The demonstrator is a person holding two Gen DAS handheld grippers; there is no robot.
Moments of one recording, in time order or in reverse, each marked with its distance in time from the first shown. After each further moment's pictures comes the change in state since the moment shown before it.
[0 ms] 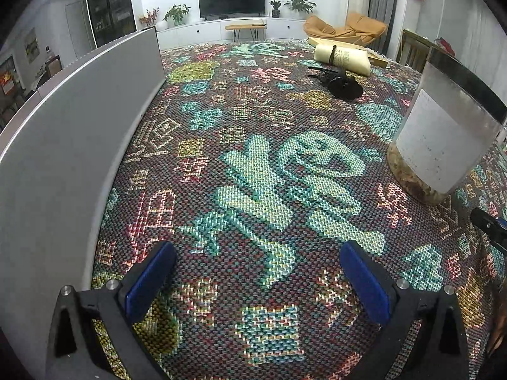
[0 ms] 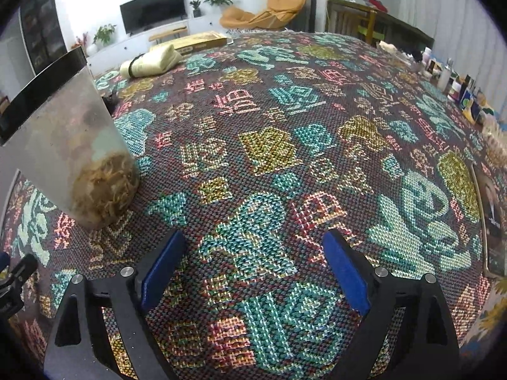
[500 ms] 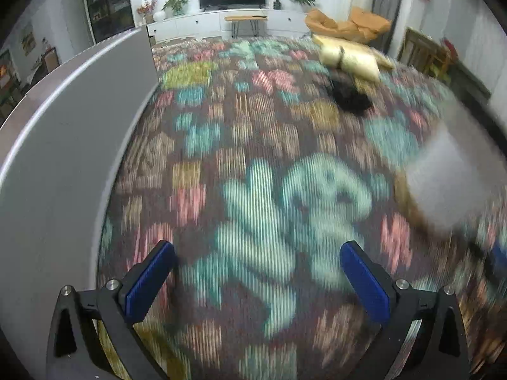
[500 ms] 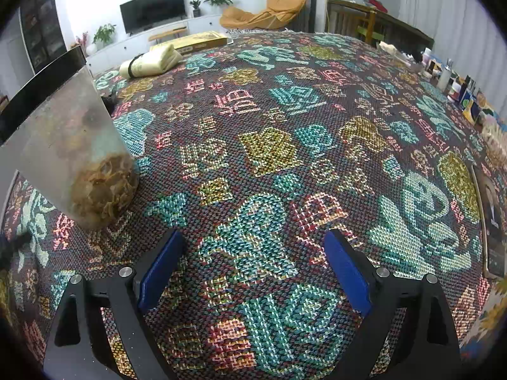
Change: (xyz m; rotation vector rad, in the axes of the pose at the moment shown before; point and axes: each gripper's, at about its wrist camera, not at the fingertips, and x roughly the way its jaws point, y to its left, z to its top) left arm 0.018 0.006 0.050 -0.040 0.042 -0.033; right arm 0.000 0.000 0.000 0.000 0.000 -0.001
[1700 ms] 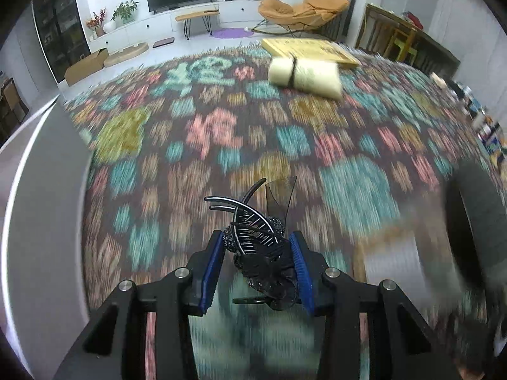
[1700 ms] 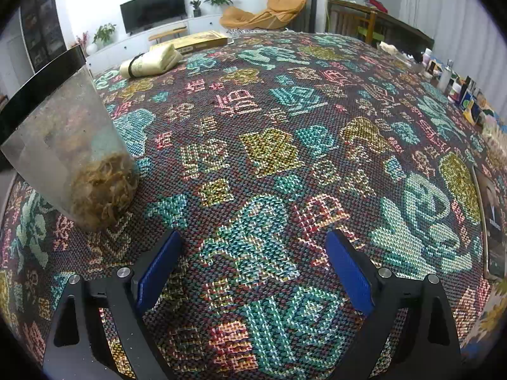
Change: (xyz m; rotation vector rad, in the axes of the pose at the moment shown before) left arm 0.008 -0.043 0.063 0.193 0.085 -0.106; right arm 0.000 -0.001 0.000 0.000 0.000 -0.002
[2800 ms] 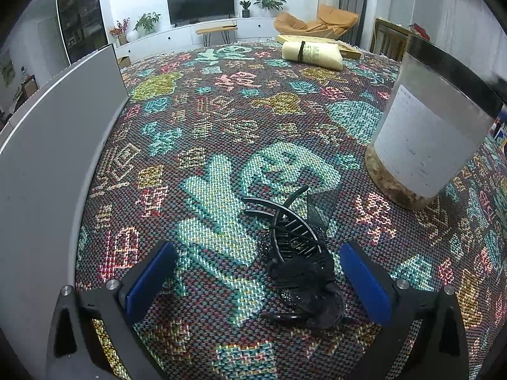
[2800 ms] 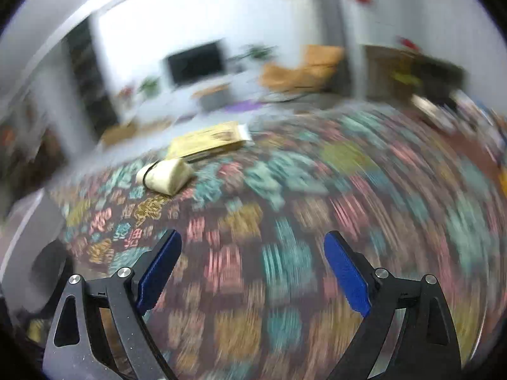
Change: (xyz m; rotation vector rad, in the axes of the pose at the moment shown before) left arm -0.005 -0.004 -0.103 -0.039 -0.118 0.073; right arm 0.016 -0.057 0.164 -0.124 -0.235 0.276
